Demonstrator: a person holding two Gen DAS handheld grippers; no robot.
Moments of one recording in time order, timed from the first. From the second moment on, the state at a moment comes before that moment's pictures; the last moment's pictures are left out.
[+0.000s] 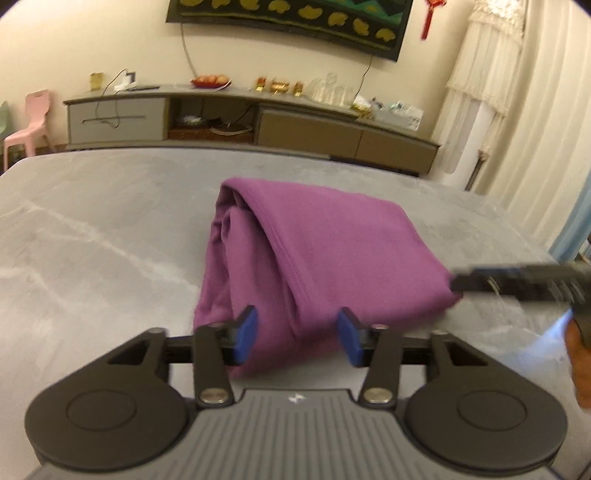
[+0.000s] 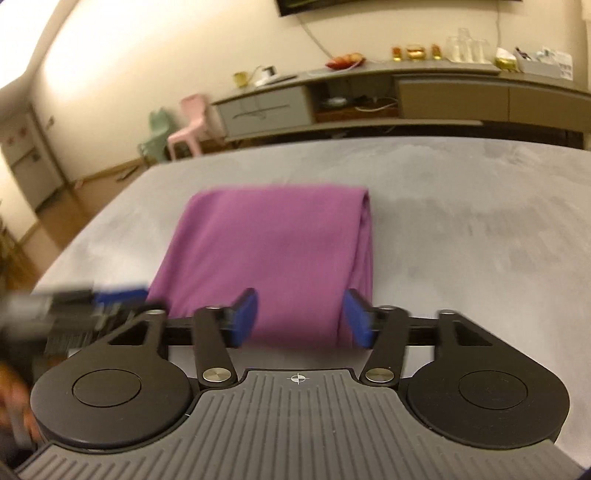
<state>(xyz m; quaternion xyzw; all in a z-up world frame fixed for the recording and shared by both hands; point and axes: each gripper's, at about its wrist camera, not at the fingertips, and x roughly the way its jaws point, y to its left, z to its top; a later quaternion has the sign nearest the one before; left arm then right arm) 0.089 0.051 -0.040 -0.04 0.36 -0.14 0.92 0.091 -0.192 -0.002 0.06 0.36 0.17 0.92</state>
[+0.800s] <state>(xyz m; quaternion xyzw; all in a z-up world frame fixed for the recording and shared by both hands) 0.038 -0.030 -0.024 -0.02 0.45 -0.09 0.89 0.033 -0.220 0.008 0.07 0.34 0.12 0.93</state>
